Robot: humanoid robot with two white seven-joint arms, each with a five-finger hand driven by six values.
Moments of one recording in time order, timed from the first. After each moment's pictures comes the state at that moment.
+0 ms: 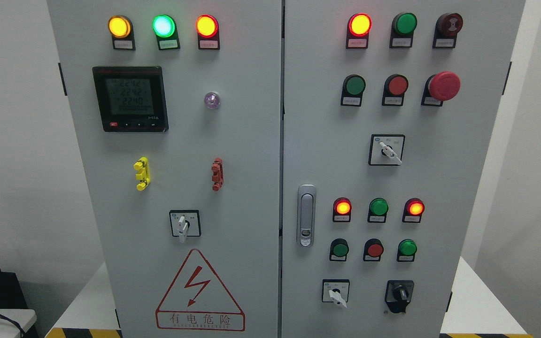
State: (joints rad) left arm 0.09 -0.06 0.11 0.00 0.05 -0.11 0.03; right arm 0.06 0.12 0.06 -0.14 0.00 0.05 0.13
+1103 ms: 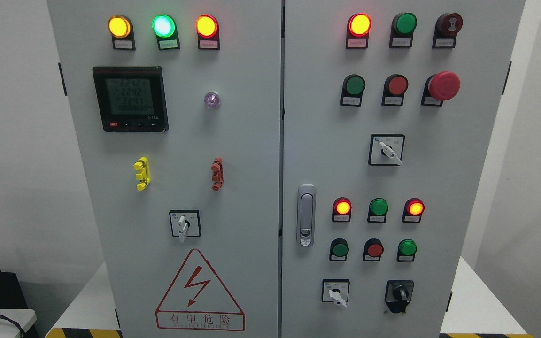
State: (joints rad) left arm 0.21 -0.04 0.37 -0.27 0.04 -0.16 0.11; right arm 0.06 0.12 0.06 -0.14 0.00 0.05 0.14
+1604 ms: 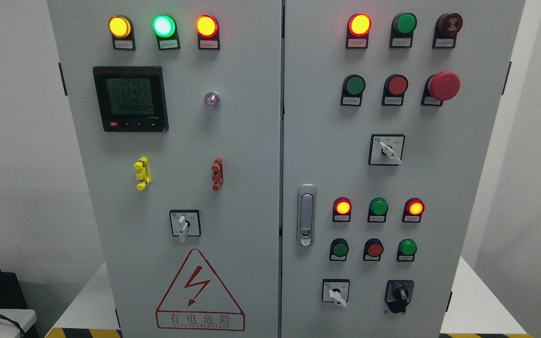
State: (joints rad) left arm 0.24 -0.02 0.58 -0.61 0.04 -0.22 0.10; right arm 0.06 0.12 0.06 -0.14 0.00 0.05 0.14
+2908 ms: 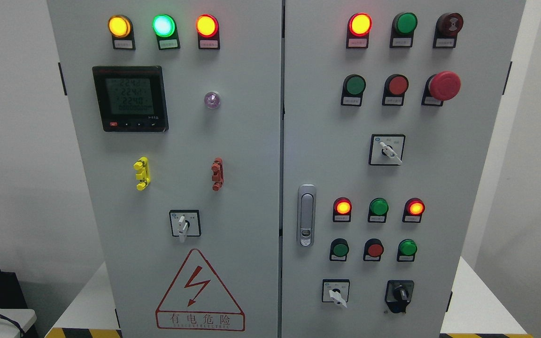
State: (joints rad) left arm 0.13 0.08 0.70 -1.44 0.04 -0.24 0.02; right arm 0.06 0.12 0.06 -0.14 0.00 0.05 0.14
